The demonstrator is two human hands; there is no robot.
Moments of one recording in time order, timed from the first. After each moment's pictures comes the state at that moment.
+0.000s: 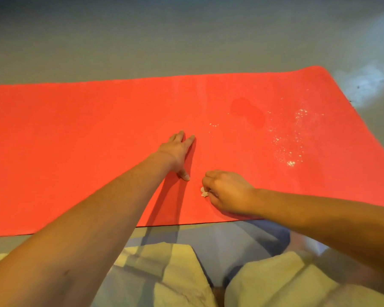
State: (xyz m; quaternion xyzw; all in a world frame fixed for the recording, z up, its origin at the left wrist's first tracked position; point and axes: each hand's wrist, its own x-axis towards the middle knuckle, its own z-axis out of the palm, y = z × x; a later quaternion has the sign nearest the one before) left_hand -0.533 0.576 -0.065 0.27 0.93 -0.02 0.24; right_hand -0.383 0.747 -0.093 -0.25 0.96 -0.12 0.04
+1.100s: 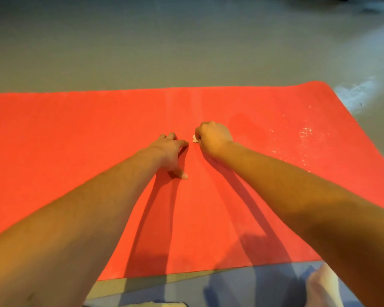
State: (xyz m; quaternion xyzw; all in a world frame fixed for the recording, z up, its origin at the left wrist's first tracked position) left_hand -0.620 0.597 -0.066 0.27 0.93 -0.02 0.24; right_hand -0.603 0.769 -0.079 -0.02 1.00 -0.02 0.01
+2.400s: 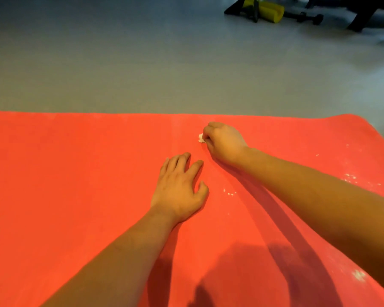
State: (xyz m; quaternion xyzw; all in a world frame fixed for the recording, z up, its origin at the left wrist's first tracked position) left_hand -0.661 0.618 -0.145 0.26 0.95 0.17 -0.07; right_hand -0.745 0.821 -0.119 -0.11 0.98 -0.07 -0.12
